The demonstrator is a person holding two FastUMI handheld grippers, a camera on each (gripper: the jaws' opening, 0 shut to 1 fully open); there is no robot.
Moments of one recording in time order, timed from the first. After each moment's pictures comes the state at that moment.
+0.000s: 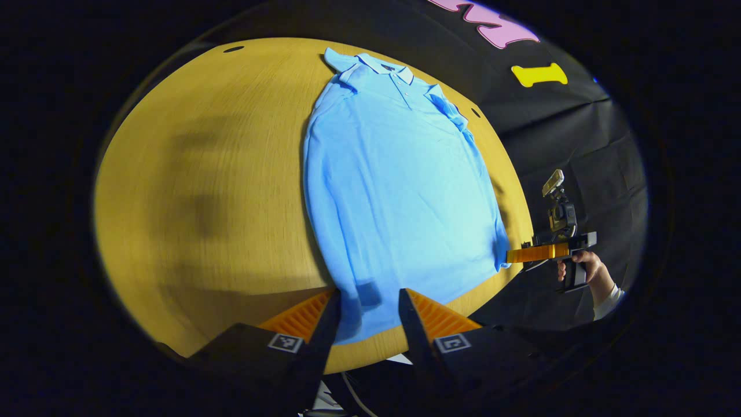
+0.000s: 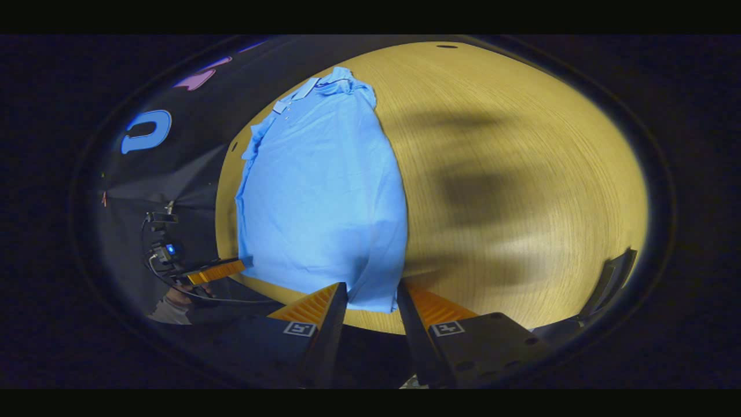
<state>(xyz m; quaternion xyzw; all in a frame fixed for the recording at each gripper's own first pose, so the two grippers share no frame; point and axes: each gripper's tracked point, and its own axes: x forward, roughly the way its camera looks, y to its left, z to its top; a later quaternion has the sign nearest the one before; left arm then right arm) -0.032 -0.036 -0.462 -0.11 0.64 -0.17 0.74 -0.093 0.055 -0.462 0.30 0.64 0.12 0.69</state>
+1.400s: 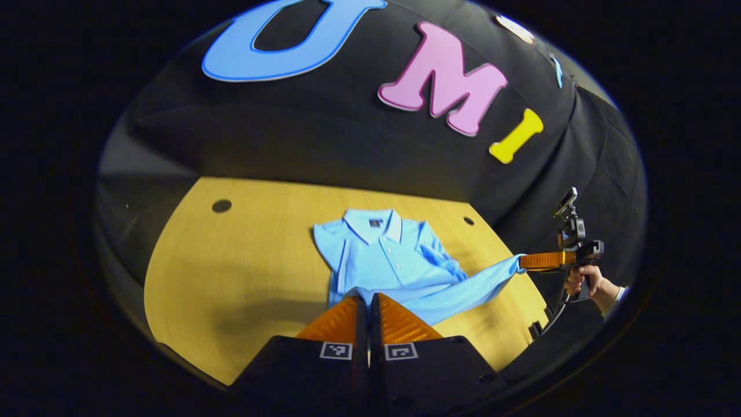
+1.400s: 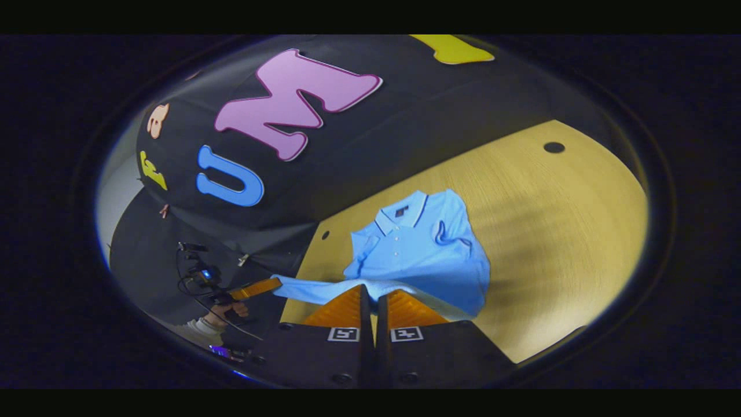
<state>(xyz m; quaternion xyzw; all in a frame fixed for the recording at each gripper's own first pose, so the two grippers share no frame) 0.244 -0.034 -0.302 -0.05 0.37 -0.14 0.92 0.203 0.038 -0.300 0.37 0.36 0.22 0.83</state>
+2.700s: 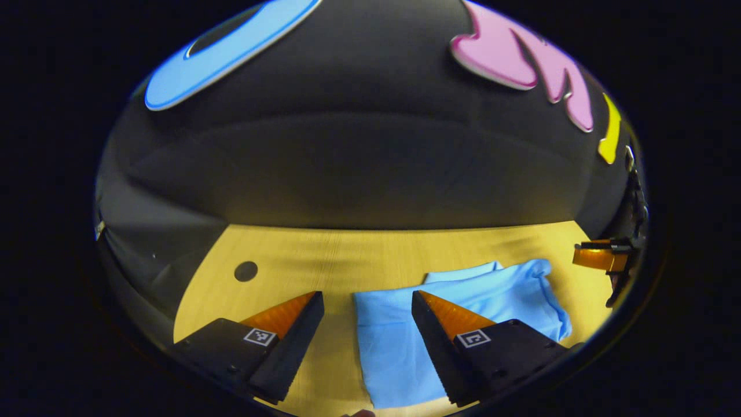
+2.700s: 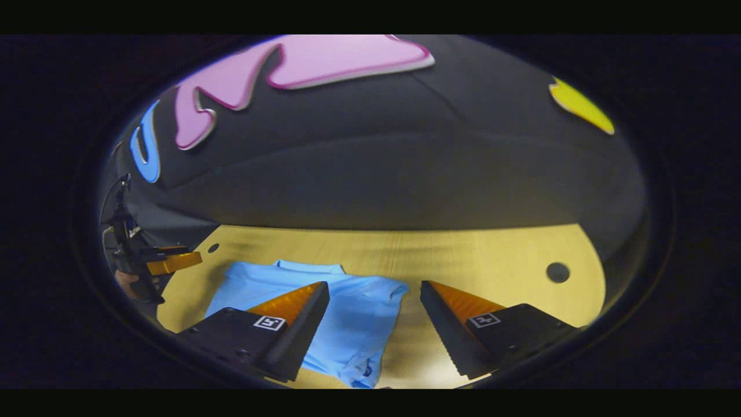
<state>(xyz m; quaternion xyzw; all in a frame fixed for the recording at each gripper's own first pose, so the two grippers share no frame) 0.415 -0.033 -0.358 0.06 0.34 0.02 0.94 0.412 0.014 -0.363 0.10 0.29 0.12 0.94</state>
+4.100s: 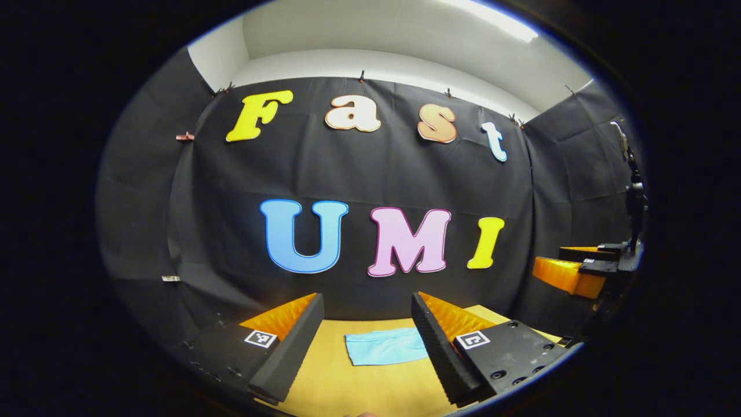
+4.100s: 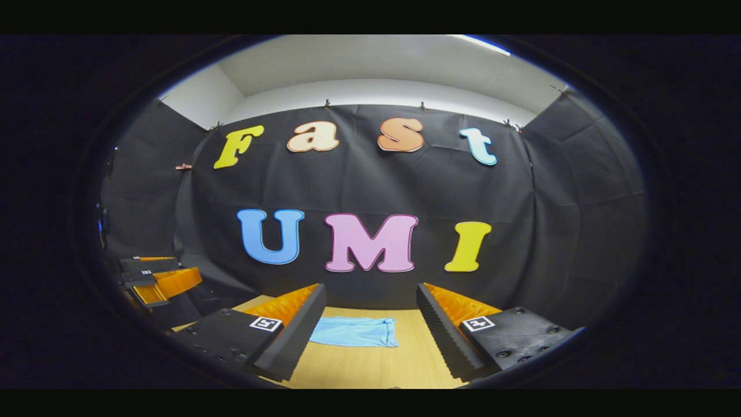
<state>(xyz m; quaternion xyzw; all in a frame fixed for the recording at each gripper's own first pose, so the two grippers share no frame) 0.003 -0.071 -0.029 0.05 -0.01 -0.05 1.00 -0.033 0.050 0.016 0.05 -0.03 0.01 1.00</state>
